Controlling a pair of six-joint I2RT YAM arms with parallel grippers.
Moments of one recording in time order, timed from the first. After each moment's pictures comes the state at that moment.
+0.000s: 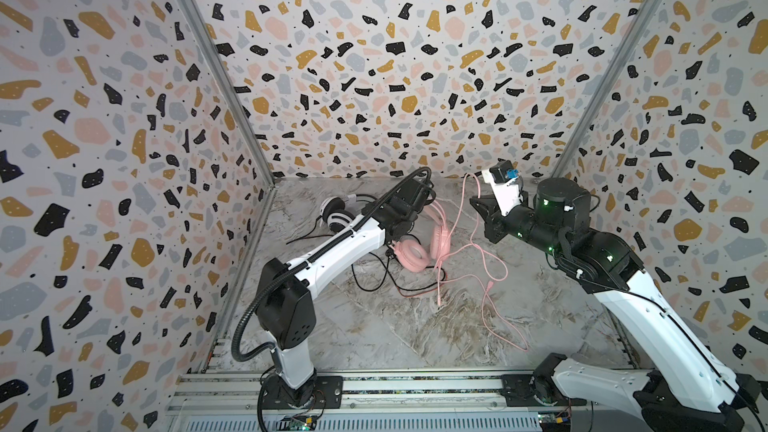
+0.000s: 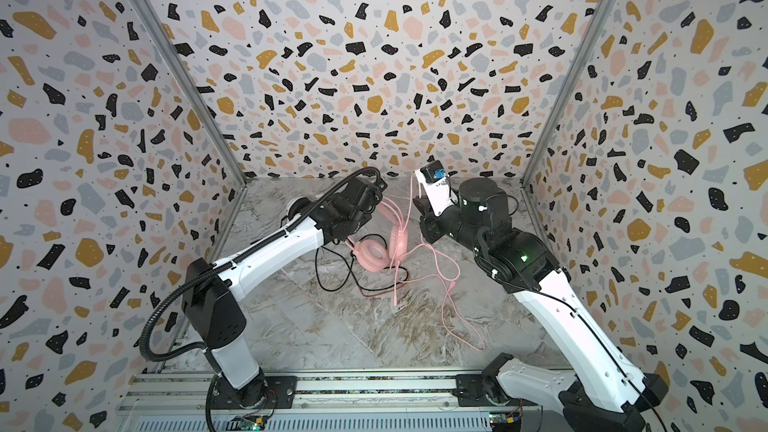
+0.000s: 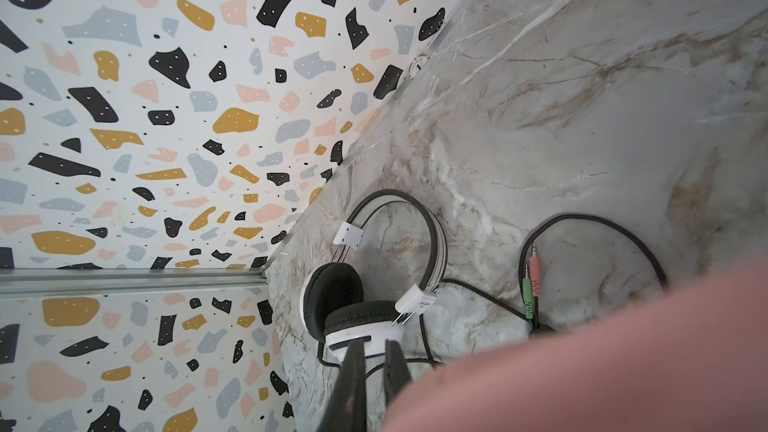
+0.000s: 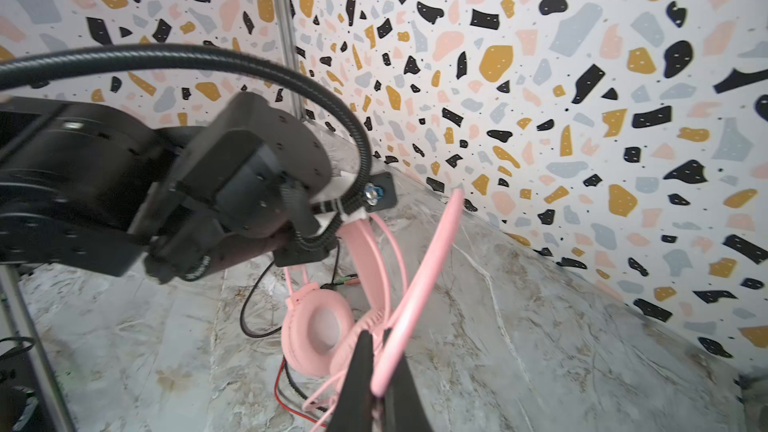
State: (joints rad) left arm -0.72 1.75 1.63 -0.65 -0.64 0.37; right arm 0.65 1.11 1.50 -0.68 -0.01 -0.08
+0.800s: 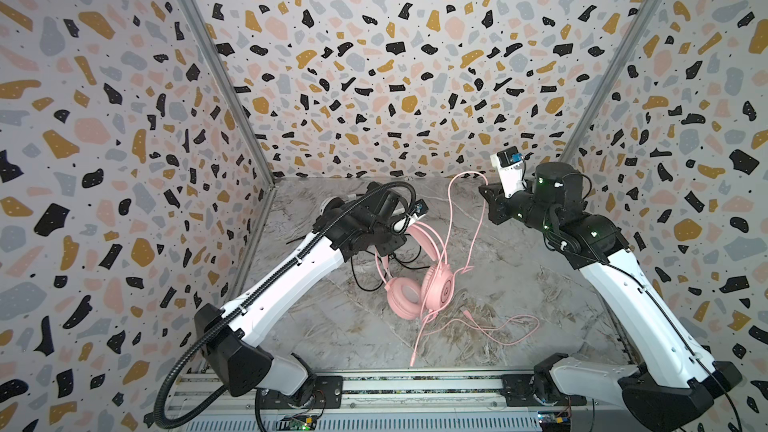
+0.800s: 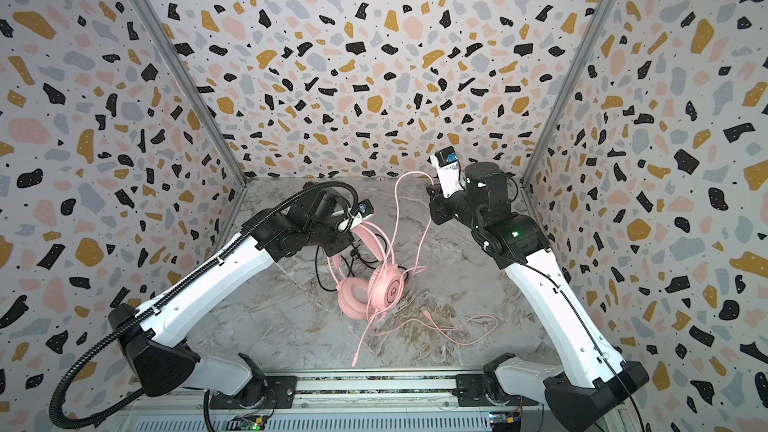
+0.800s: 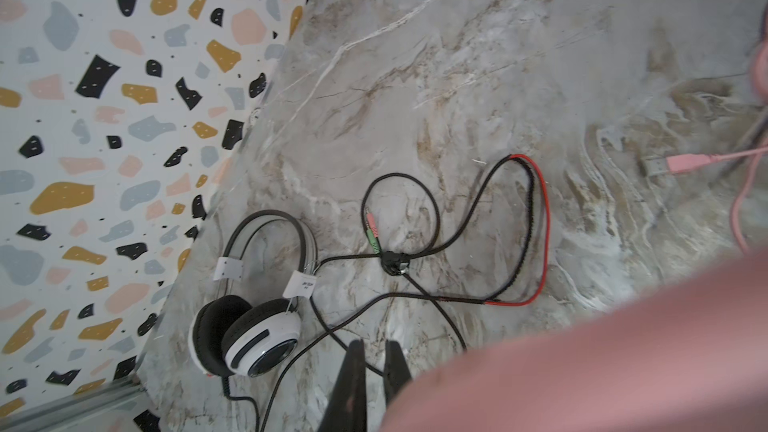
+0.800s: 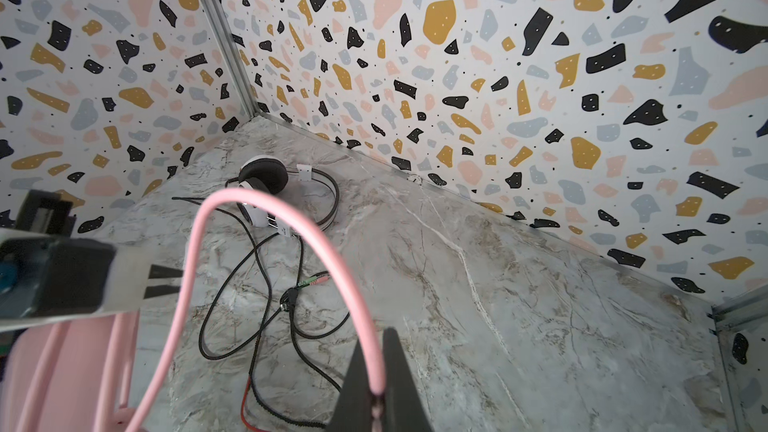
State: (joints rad) left arm -0.70 1.43 1.51 -0.89 -0.04 0.49; right arm 0.47 1.23 1.51 -0.66 -0.10 -0.04
